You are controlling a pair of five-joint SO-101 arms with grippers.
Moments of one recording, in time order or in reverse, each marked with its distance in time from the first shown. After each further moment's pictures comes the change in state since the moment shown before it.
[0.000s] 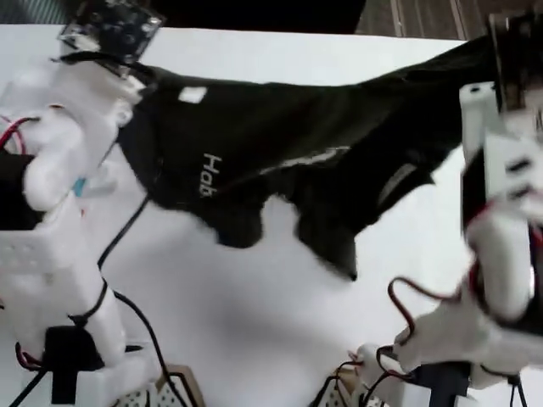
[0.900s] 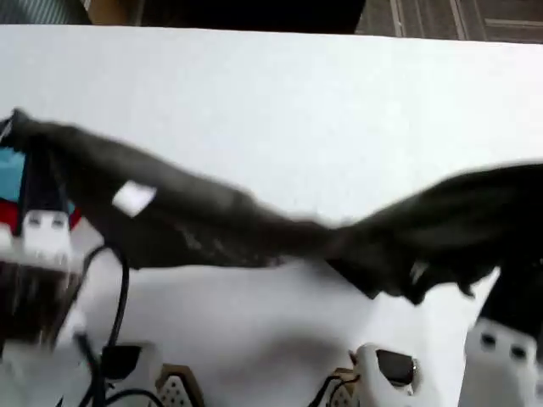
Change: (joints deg) left arm -1.1 -25.8 -1.1 0.0 0.0; right arm -1.8 -21.5 -9.1 3.3 8.2
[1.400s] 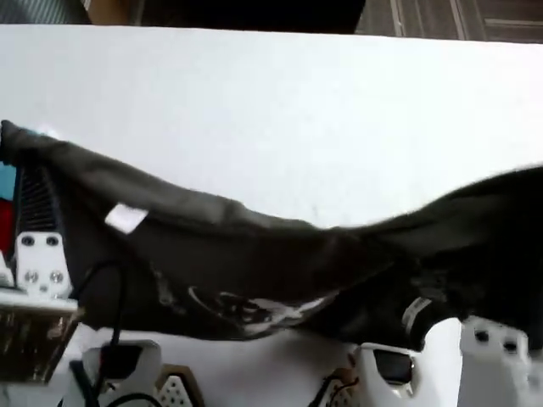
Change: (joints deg) left arm 0.0 -2.0 -0.6 0.1 0.0; right arm -2.1 -2.8 4.6 0.3 2.5
